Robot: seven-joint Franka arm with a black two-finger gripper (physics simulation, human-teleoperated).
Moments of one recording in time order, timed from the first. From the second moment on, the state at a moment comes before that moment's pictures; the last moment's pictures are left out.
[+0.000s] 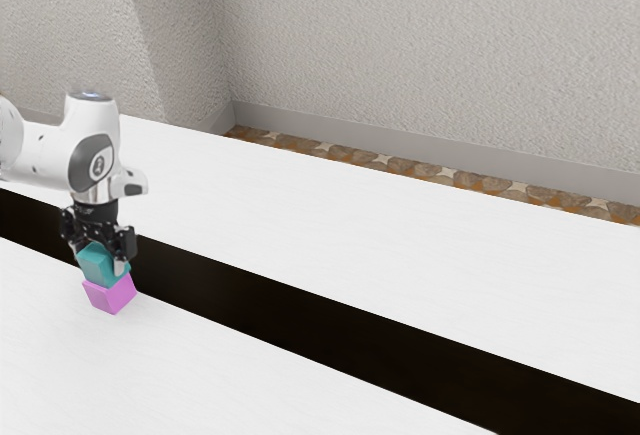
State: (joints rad) arm -0.35 0.26 0.75 -2.10 0.04 2.12 0.23
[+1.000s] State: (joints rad) arm -0.47 0.28 0.71 -2.01 -0.04 2.12 0.24
